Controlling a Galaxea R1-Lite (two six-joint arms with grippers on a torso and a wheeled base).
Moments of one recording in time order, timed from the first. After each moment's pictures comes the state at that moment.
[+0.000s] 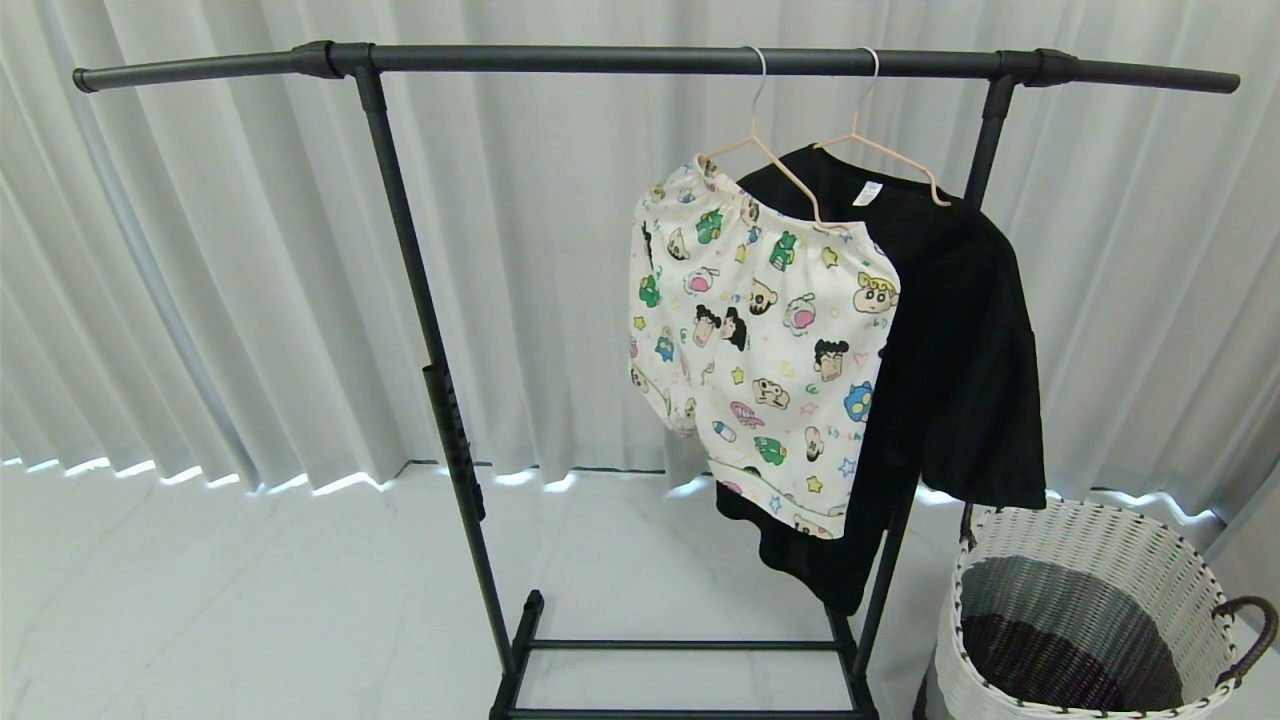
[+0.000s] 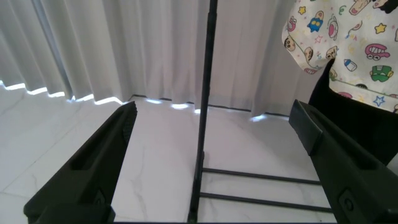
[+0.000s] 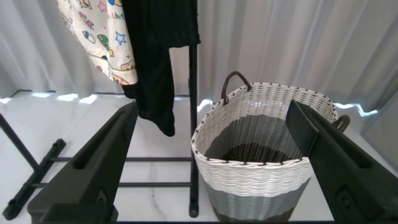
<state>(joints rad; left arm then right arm) 0.00 0.00 0.00 0.00 0.05 0.00 0.00 0.00 0.00 -0.01 0.08 0.06</state>
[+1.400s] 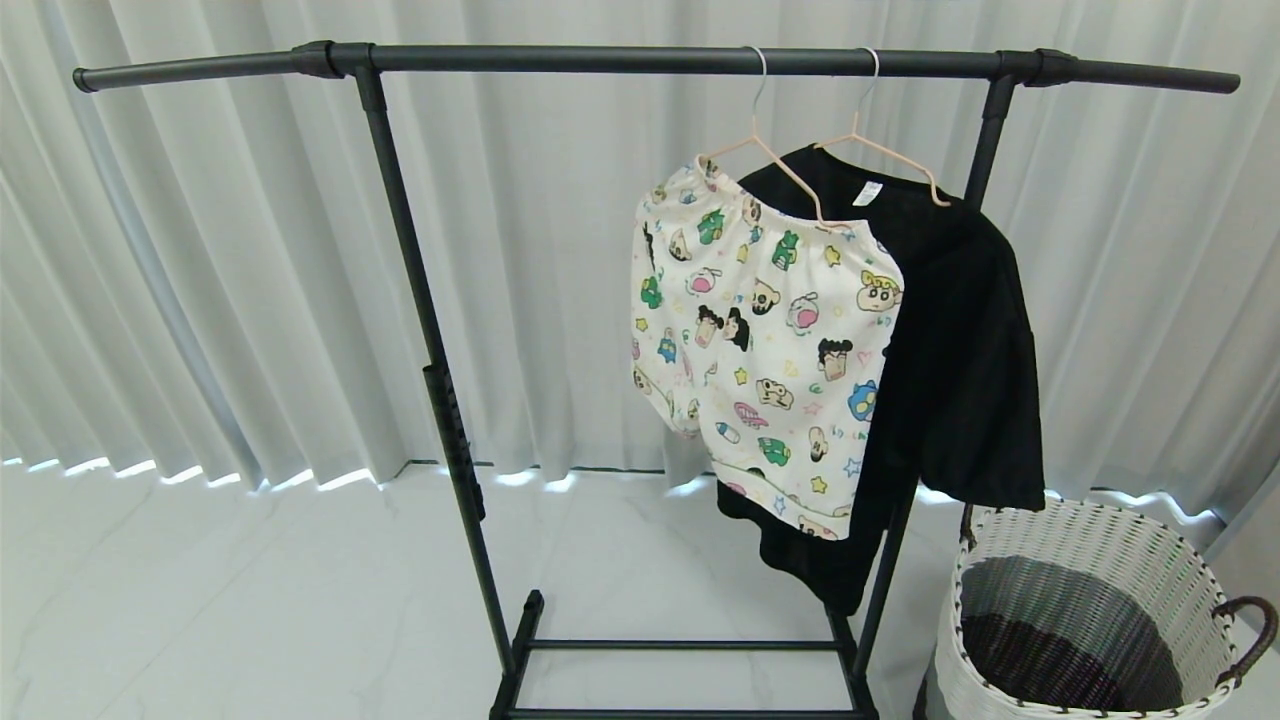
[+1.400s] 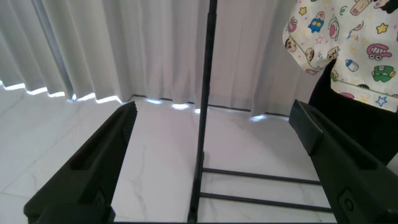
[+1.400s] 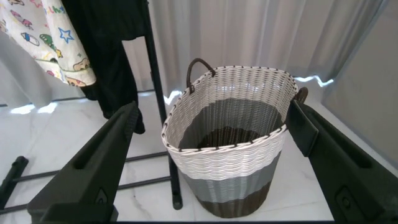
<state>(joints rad) 0.00 0.00 0.00 0.00 0.05 0.00 0.00 0.00 0.00 0.04 -0.12 0.08</state>
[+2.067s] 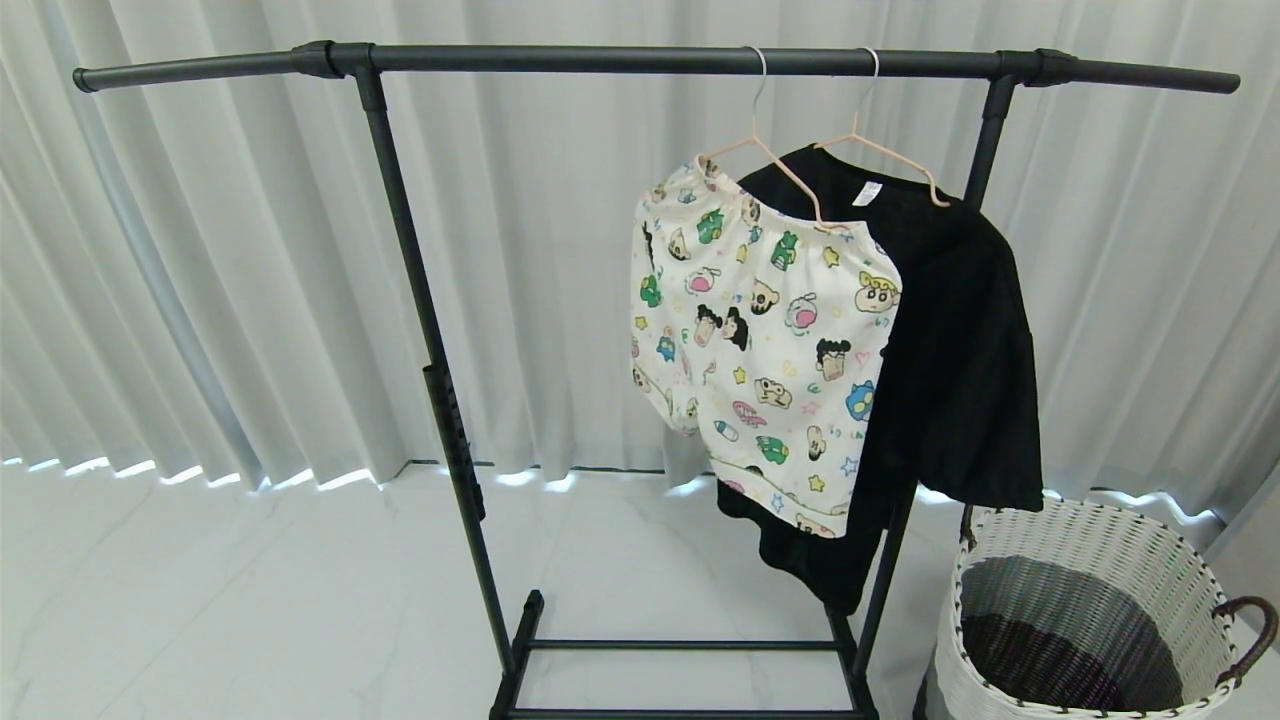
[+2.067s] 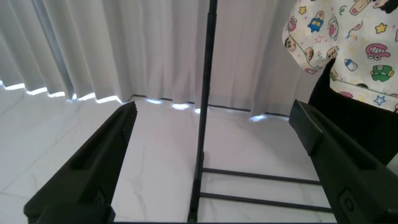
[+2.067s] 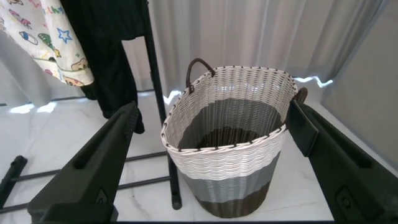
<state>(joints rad) 0.00 0.00 0.00 0.00 0.05 0.00 0.00 0.00 0.00 0.04 -0.12 0.08</state>
